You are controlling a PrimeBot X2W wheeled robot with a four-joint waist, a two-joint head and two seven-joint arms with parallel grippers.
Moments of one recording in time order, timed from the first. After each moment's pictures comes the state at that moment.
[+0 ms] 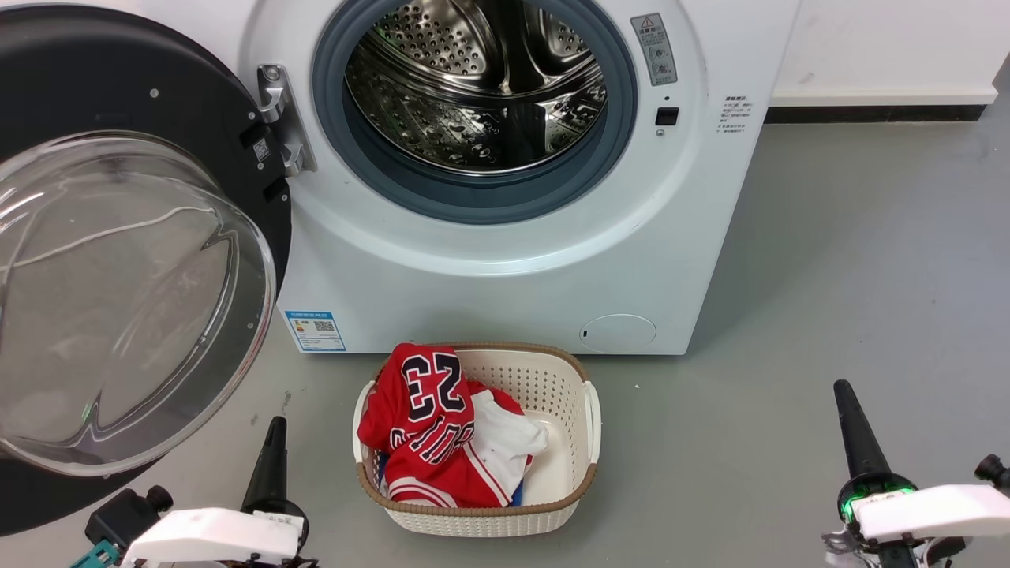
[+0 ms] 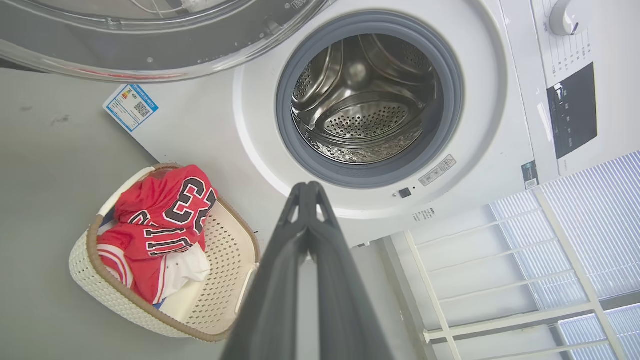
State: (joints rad) left arm 0.01 0.07 0.04 0.16 -1.08 -0.08 -0.04; right arm 0.00 -0.08 -0.03 0.14 1.13 0.13 -0.06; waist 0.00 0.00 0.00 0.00
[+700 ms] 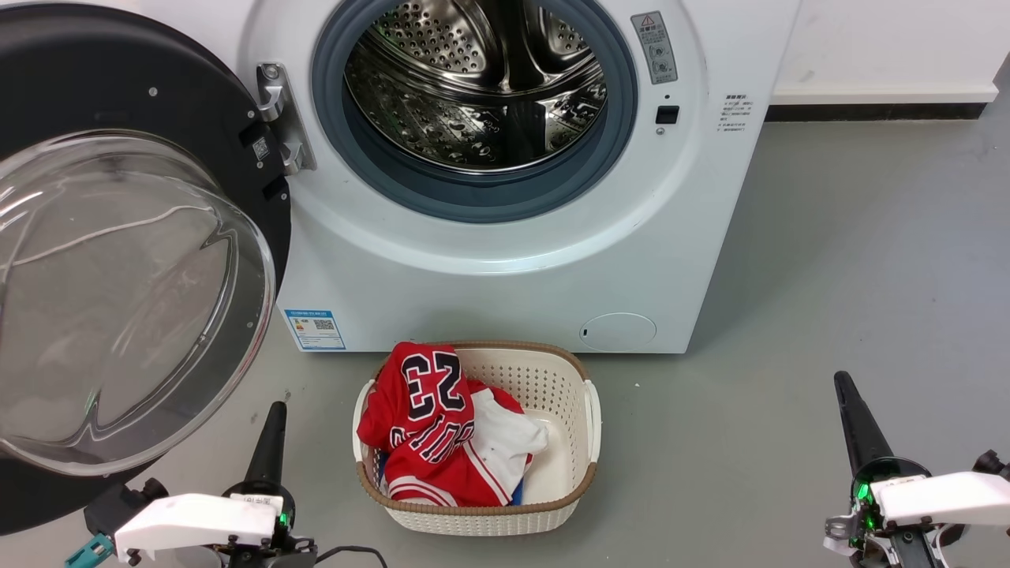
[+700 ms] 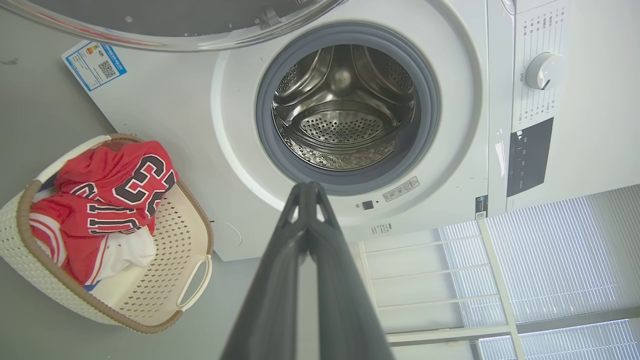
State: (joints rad) left arm -0.03 0.07 0.06 0.19 -1.30 -0.10 0.01; right arm -0.03 -0.08 -0.04 0.18 1.34 0.13 0.00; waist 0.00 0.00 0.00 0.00
